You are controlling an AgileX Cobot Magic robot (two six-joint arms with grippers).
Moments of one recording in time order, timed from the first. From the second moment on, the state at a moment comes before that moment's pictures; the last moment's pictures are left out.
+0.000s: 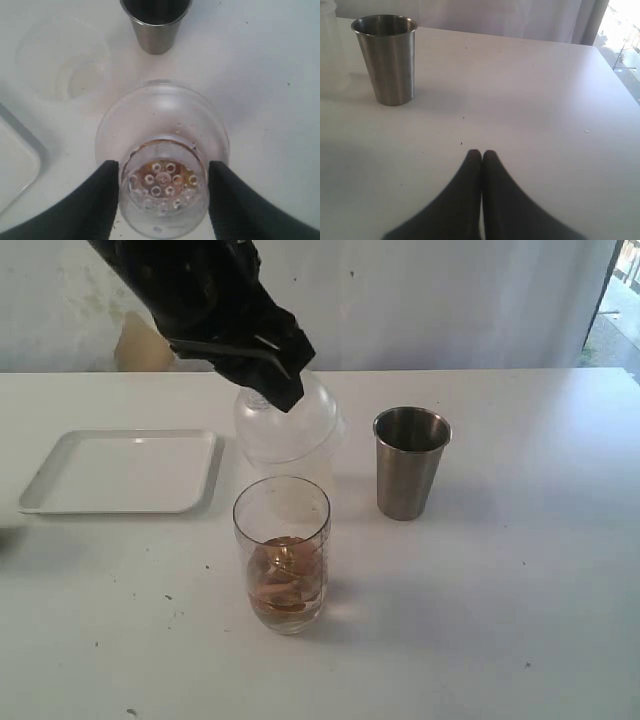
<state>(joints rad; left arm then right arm) -0.71 1.66 -1.73 -0.13 1.22 0.17 -0.04 0.02 0.00 0.00 0.33 -0.06</state>
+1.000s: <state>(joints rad) -0.70 1.58 -1.52 0.48 1.23 0.15 -0.04 0.02 0.00 0.00 0.33 -0.06</state>
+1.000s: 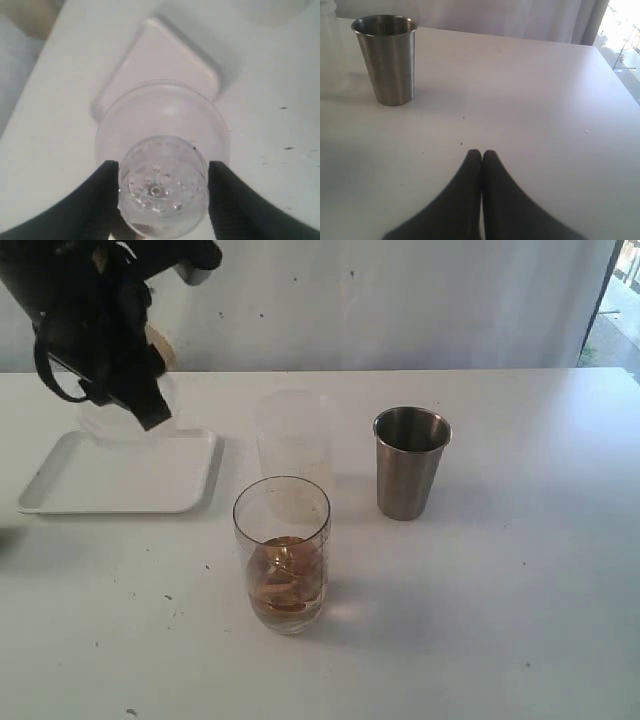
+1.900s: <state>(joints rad) -0.66 1.58 -1.51 -0.01 1.23 0.09 -0.04 0.02 0.00 0.00 0.33 -0.05</state>
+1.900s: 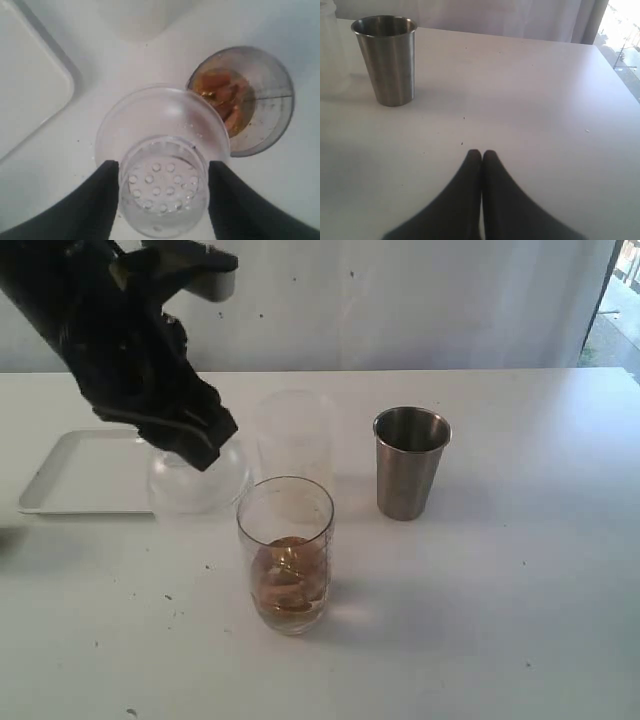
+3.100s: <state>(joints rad) -0.78 1.71 -1.62 -0.05 1.22 0.09 -0.04 0.02 0.00 0.00 0.33 -0.05</state>
